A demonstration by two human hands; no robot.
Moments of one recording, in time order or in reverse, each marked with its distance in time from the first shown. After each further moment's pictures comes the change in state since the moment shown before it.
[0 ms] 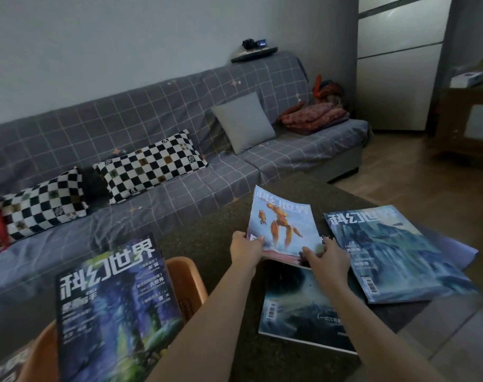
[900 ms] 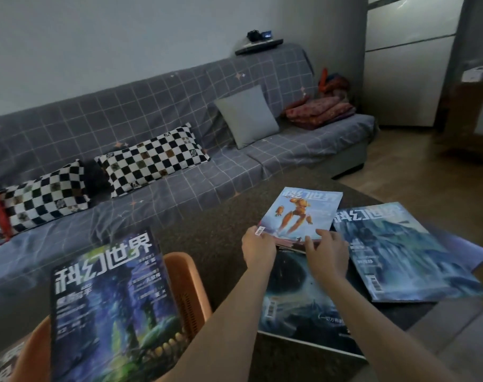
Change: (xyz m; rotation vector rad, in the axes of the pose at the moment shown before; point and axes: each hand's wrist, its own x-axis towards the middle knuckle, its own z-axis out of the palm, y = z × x) left_hand -0.028 0.008 0.019 0.072 0.066 0.054; right_hand 0.004 -0.012 0.005 -0.200 0.096 -0.111
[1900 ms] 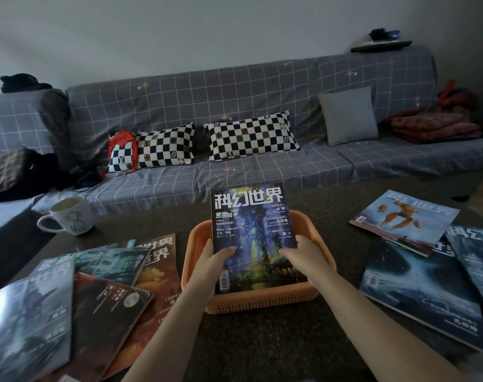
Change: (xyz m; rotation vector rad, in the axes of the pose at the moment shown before) left_hand -0.065 -0.175 -0.311 -0.403 0.043 -0.023; right_hand -0.210 -0.165 0.032 0.189 -0.848 -0.151
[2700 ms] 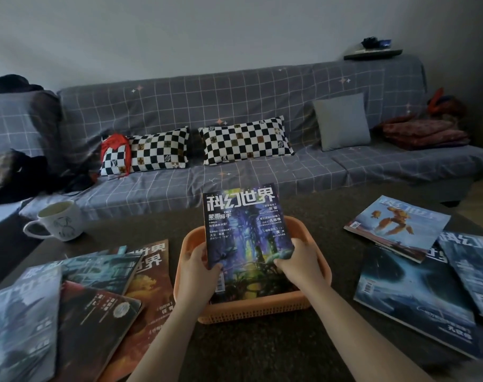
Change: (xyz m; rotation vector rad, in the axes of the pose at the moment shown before) left_hand -0.019 0.014 -0.003 0.658 0.256 0.214; right_hand 0.011 0.011 0.008 -0.175 0.202 -0.125
